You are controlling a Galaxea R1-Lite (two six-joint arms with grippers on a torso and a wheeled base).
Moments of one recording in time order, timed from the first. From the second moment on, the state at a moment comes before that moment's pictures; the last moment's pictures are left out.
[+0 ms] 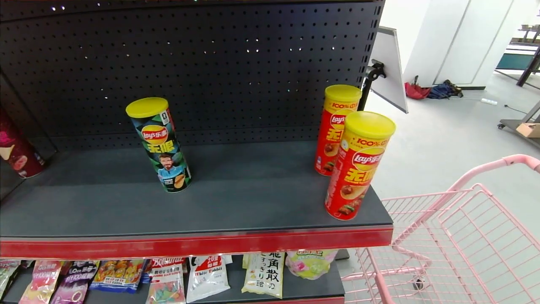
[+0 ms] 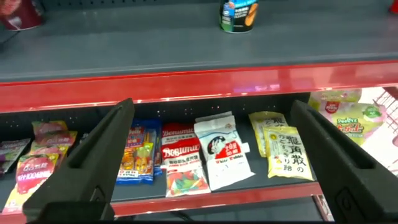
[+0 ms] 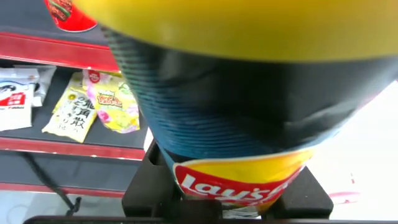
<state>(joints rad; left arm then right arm) 0.00 0.00 0.00 0.00 -0.04 0.01 0.16 0.24 -0.43 0.35 -0.14 -0.15</state>
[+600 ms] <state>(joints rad) 0.00 0.00 0.00 0.00 -0.04 0.01 0.17 0.19 -0.40 0.35 -0.14 -0.13</state>
